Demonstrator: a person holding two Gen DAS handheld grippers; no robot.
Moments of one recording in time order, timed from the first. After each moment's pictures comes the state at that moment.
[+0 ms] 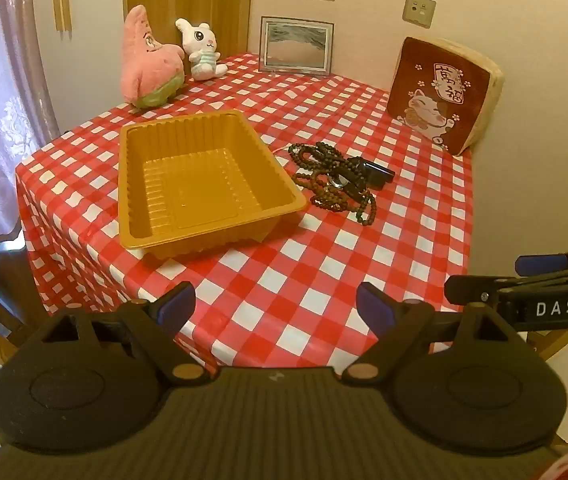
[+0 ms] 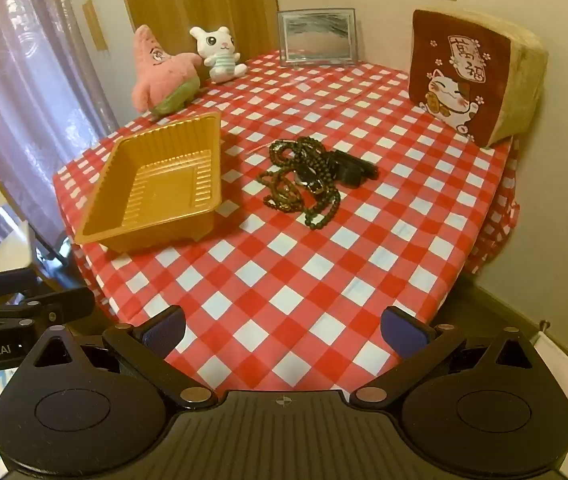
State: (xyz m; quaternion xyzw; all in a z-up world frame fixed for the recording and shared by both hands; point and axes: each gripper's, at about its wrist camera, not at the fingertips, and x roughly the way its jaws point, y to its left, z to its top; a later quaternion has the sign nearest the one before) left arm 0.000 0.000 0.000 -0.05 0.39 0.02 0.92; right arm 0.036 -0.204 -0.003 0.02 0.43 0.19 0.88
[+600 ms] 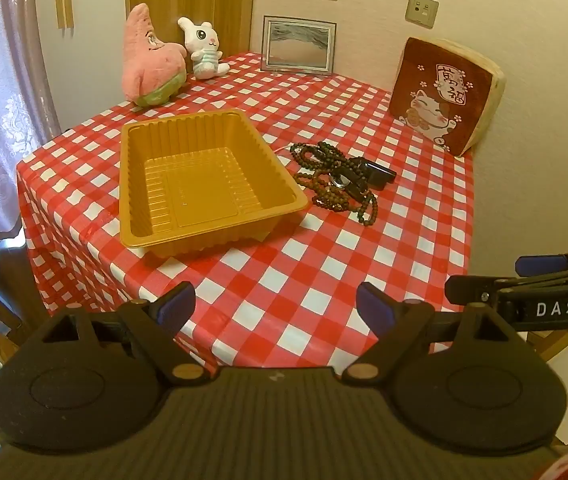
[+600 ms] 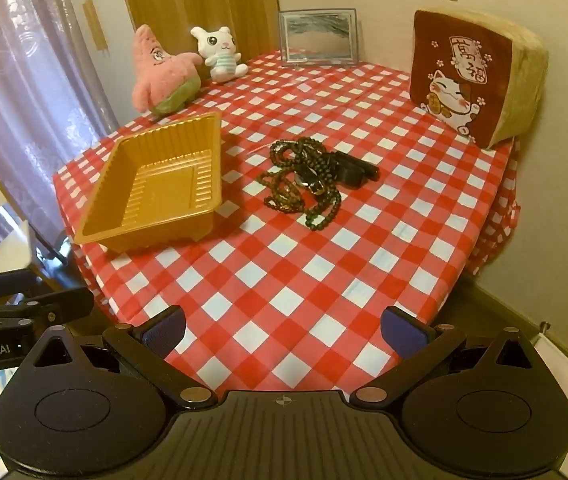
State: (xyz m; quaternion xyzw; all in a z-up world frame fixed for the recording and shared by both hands) left arm 0.000 0.000 0.000 -0.05 0.39 0.02 0.92; right arm 0.037 -0.203 -0.003 0.02 0.43 0.19 0.88
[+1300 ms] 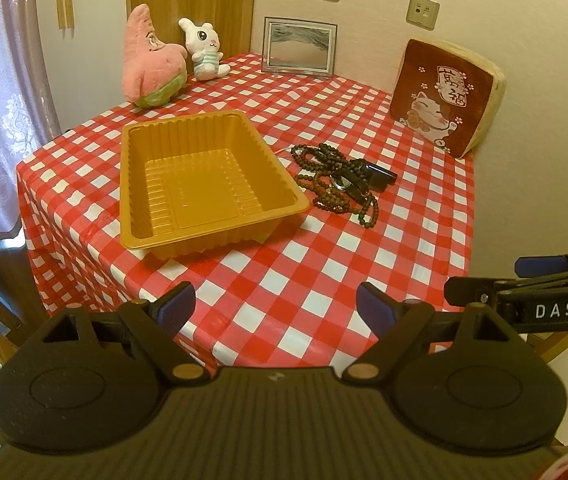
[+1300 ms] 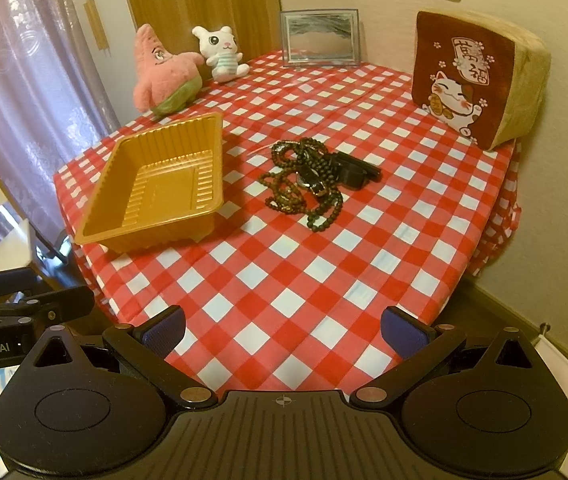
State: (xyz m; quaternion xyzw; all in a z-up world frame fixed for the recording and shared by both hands) left arm 0.000 0.000 0.000 -0.05 0.39 0.02 0.92; right arm 0.038 -0.201 -0.003 0.02 0.43 0.19 0.88
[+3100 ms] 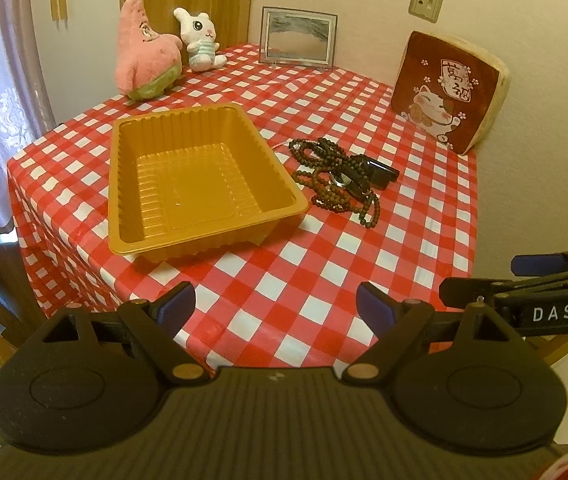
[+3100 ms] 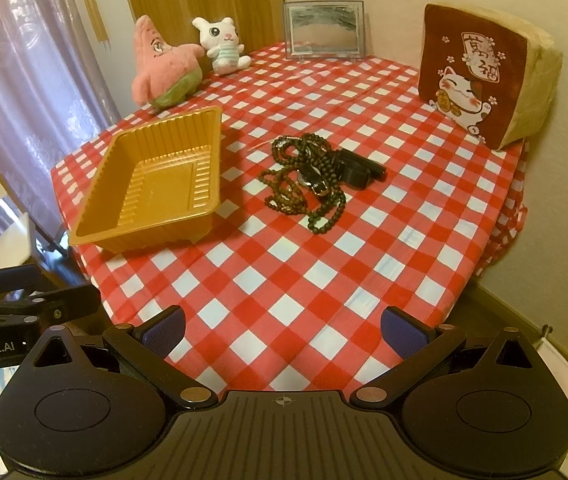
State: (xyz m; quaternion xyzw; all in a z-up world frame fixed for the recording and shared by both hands) left arm 0.005 0.002 -0.004 -0.05 0.40 0.02 0.92; right arm 0.064 -0.195 -0.013 0.02 0.44 0.19 0.88
